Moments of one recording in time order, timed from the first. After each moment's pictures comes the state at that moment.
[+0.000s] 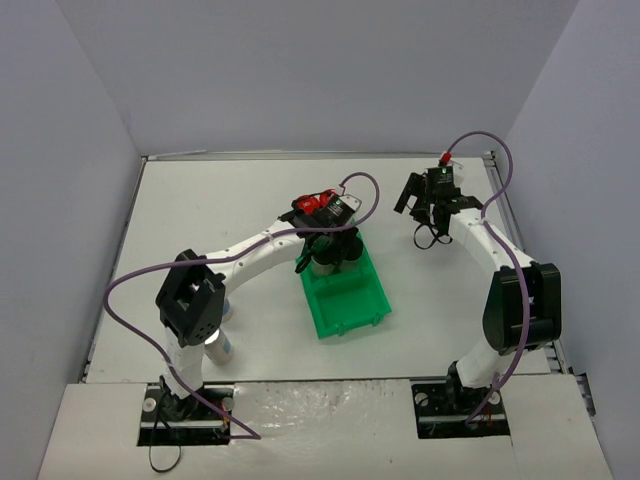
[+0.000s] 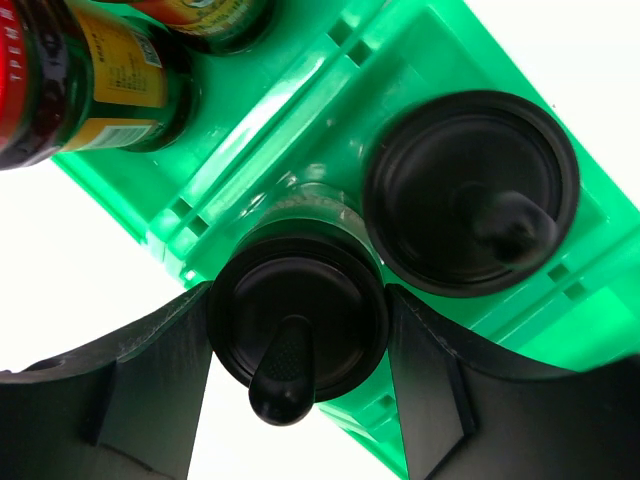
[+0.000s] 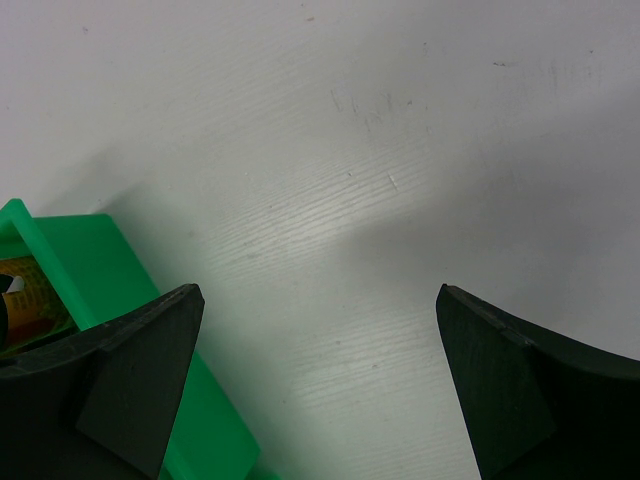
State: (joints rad) left arm -0.81 1.91 1.61 -0.69 -0.21 -0.22; right arm 0.14 1.62 1.19 -0.37 0.15 0.53
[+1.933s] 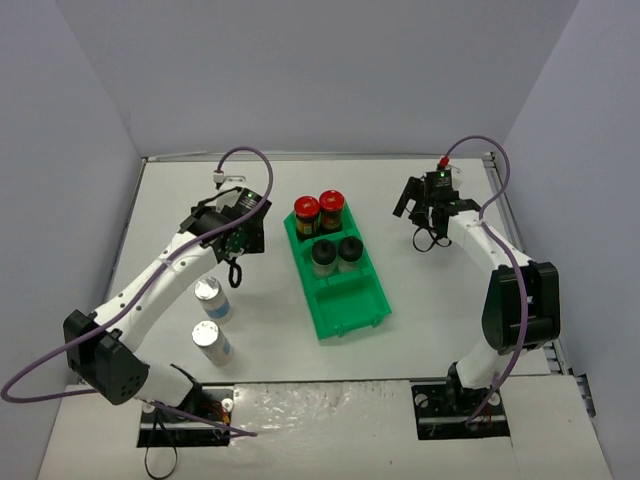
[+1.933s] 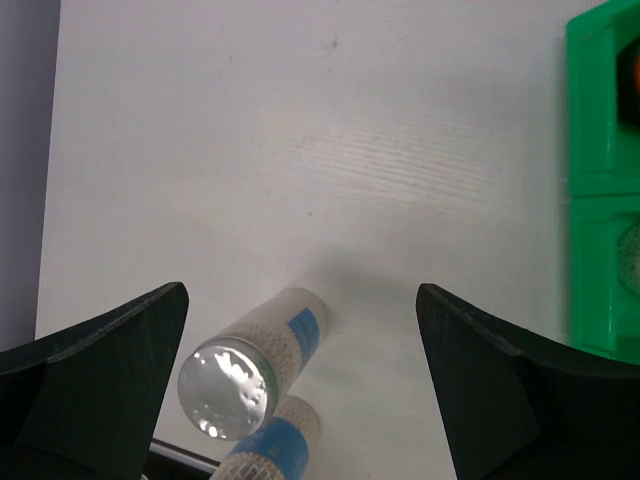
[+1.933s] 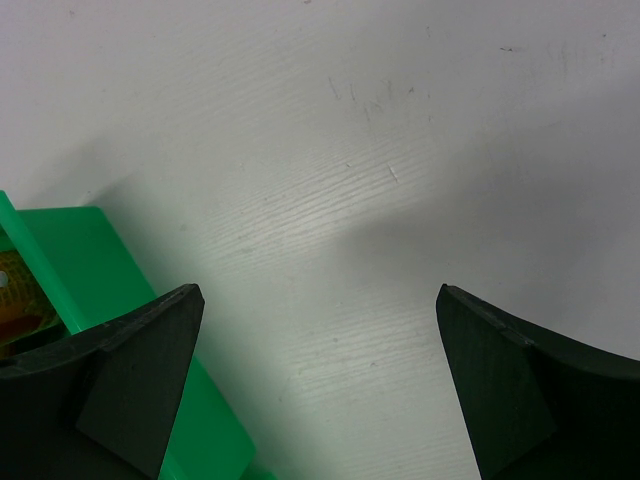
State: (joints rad) left arm -0.60 1.43 1.42 -1.06 -0.64 -0.54; right arm 0.14 1.63 1.17 -0.36 0.14 0.53
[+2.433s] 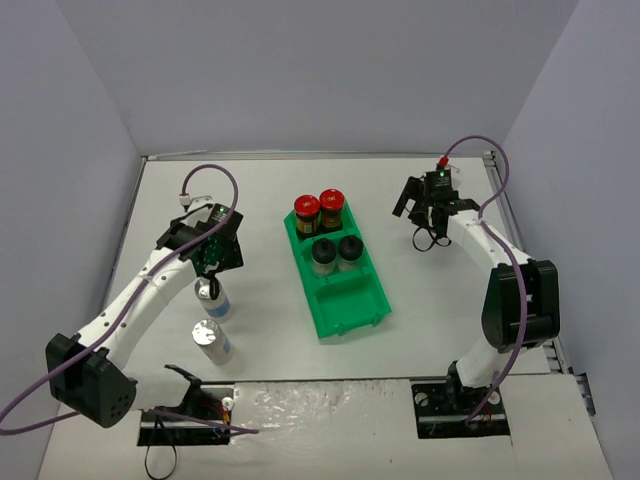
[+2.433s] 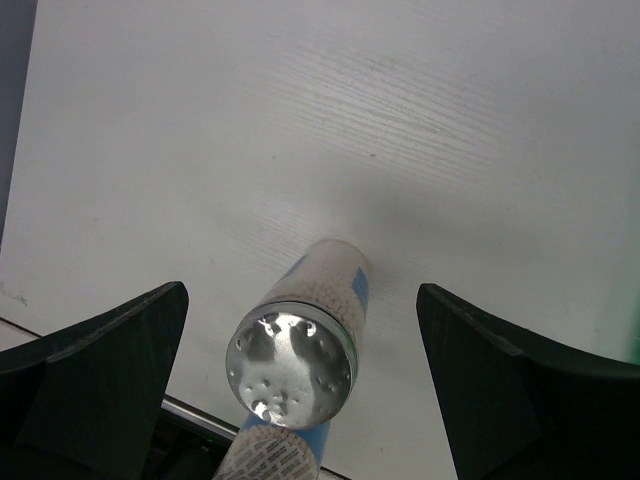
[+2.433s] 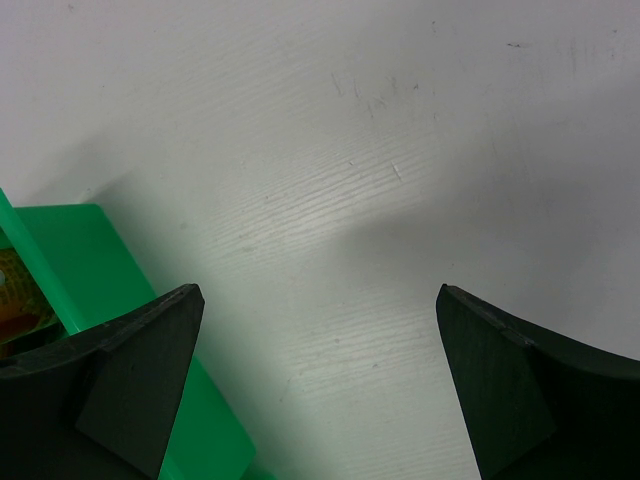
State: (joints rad) left arm -0.46 1.27 1.18 -1.07 -0.56 -0.65; right arm 0.14 1.63 1.16 -0.35 0.13 0.53
